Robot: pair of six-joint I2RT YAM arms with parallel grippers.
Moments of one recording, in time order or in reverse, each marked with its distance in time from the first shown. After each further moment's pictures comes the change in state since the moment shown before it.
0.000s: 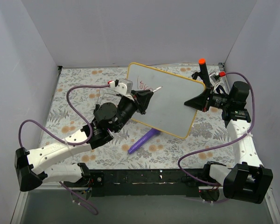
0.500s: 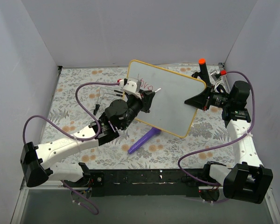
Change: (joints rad) left arm 0.015 0.098 0.029 -0.024 -0.068 0.018; right arm 0.000 0.000 0.000 0.061 0.013 0.084
